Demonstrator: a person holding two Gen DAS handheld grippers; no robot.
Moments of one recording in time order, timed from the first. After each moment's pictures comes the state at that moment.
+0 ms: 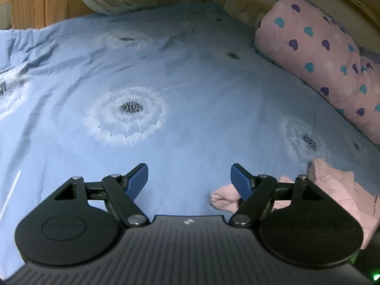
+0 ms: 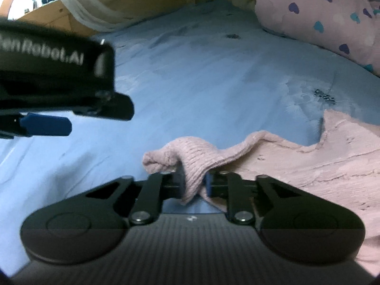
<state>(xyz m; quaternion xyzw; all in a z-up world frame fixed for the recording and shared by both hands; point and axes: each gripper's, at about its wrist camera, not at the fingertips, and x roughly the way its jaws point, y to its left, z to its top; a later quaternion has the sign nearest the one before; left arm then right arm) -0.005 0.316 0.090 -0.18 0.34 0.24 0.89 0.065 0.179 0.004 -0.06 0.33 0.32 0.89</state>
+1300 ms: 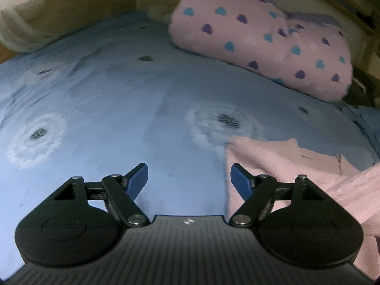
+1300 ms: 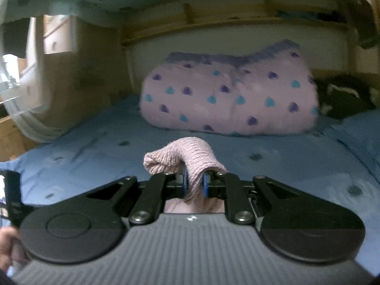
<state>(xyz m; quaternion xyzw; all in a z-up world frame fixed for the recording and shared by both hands) 0.047 0.185 0.091 -0.09 0.33 0.09 0.93 0.045 -0.130 0.149 0.04 0.17 0.16 0.97</state>
